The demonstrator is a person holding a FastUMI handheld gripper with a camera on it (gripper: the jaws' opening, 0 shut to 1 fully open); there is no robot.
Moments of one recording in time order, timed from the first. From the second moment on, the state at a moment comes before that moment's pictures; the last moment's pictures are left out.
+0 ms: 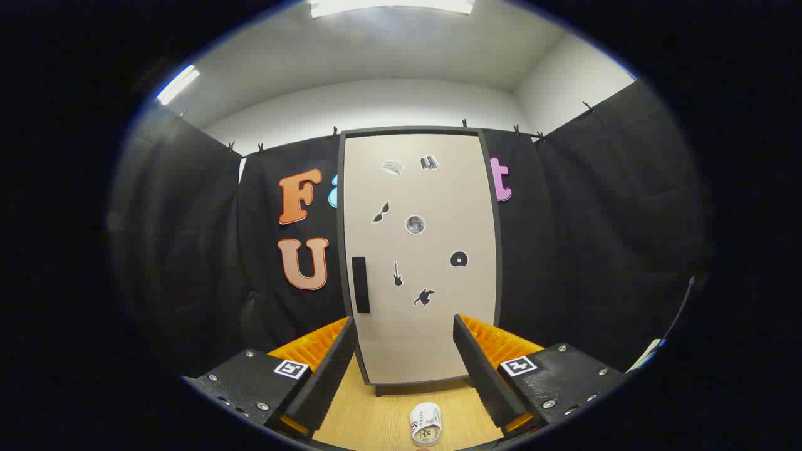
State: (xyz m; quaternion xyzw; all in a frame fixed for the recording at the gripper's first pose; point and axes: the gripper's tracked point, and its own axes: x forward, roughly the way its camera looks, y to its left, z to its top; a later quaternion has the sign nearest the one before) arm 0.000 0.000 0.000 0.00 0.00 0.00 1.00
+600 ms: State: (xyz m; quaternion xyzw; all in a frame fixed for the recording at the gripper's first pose) arm 0.007 0.003 -0.003 -0.01 0.00 0.00 1.00
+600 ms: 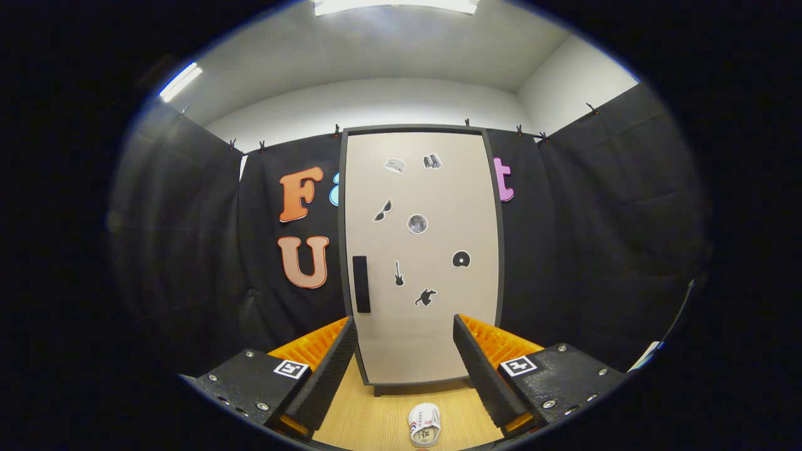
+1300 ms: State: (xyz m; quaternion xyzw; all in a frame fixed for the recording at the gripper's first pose) arm 0.037 0.019 -0.010 0.00 0.01 0.01 1.00
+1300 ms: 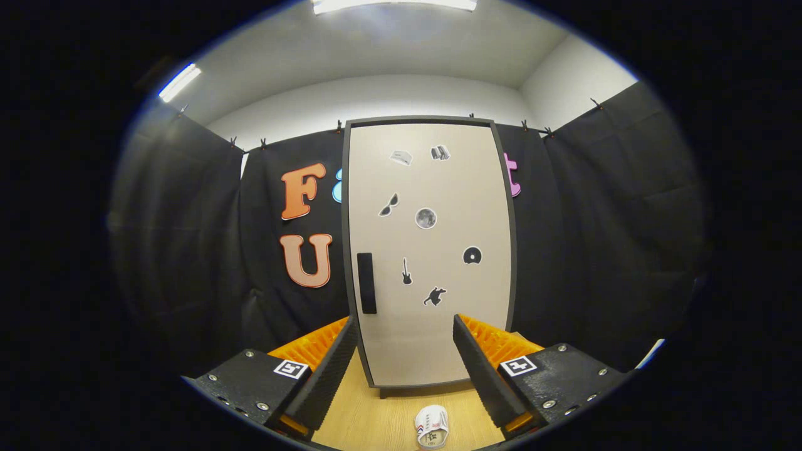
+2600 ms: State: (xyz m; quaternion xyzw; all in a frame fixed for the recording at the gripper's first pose) arm 0.228 0.107 -0.033 -0.01 0.01 0.06 1.00
